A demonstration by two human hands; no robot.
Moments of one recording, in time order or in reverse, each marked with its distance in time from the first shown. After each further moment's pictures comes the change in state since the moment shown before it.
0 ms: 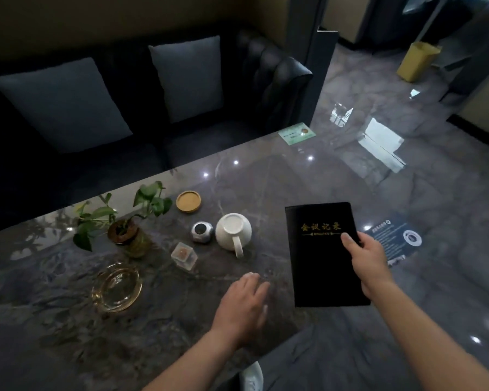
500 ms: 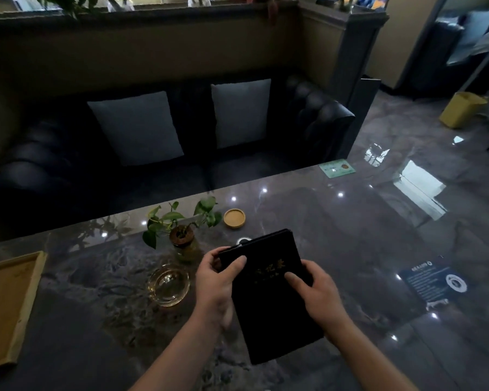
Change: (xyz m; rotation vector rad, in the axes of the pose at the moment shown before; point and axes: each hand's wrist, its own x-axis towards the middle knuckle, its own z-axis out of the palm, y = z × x) left_hand -0.040 -0.042 -0.135 -1.650 0.827 -0.701; right_hand -0.124 -0.054 0.129 -0.112 -0.446 -0.344
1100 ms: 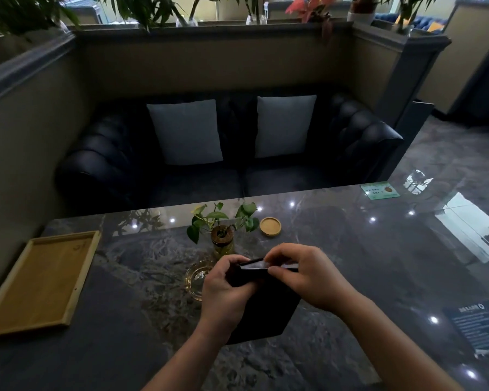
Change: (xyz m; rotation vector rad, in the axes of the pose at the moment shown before) left_hand -0.029 0.041 -0.055 0.462 -0.040 0.395; right_hand 0.018 -0.120 0.048 -0.410 -0.424 -0.474
